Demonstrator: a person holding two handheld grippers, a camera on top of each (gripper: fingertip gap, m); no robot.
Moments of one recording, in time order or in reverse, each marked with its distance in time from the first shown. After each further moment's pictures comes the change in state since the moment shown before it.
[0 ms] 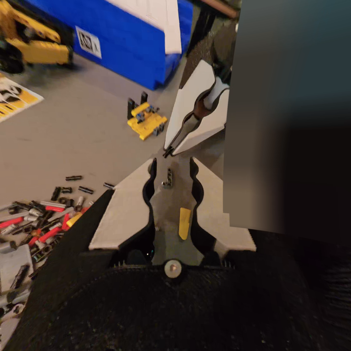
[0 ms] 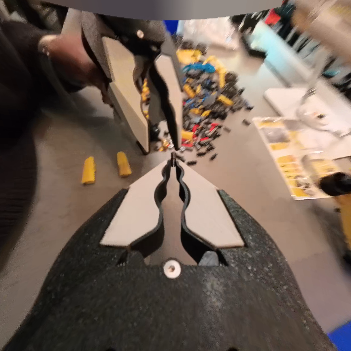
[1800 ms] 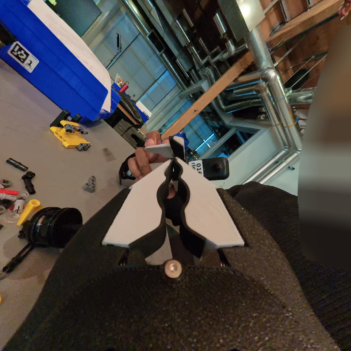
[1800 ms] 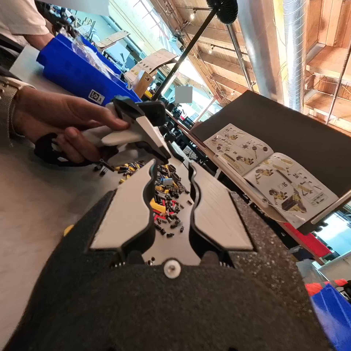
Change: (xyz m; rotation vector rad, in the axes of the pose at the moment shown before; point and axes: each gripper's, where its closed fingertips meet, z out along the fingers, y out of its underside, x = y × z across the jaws) left arm 0.039 -0.012 -0.072 0.487 0.531 -0.487; right arm -0.048 -0.078 0.008 0.444 0.486 -0.457
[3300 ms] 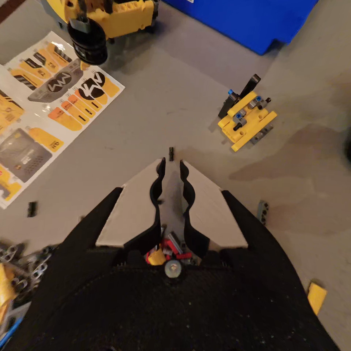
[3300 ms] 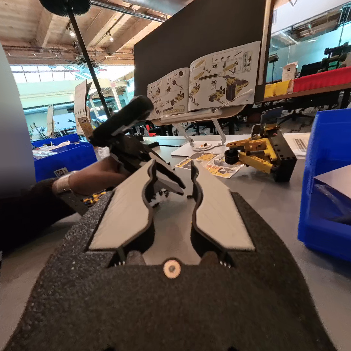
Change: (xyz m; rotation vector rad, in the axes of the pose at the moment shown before) left arm -0.185 -0.038 0.031 -0.719 -0.979 0.546; right arm 0.106 0.069 -0.079 -0.094 0.327 0.847
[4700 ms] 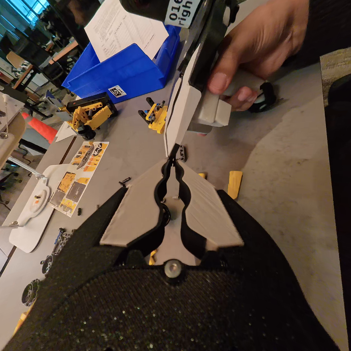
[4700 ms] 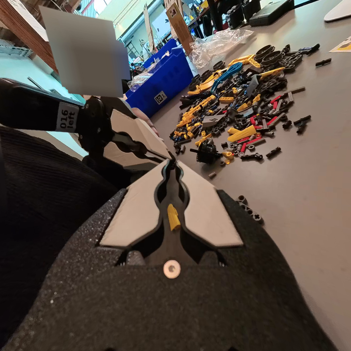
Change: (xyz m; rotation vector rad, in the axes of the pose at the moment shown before) left arm 0.101 0.054 -0.115 0.362 -0.074 0.589; right arm -0.119 0.083 0.020 -0.555 -0.557 0.378
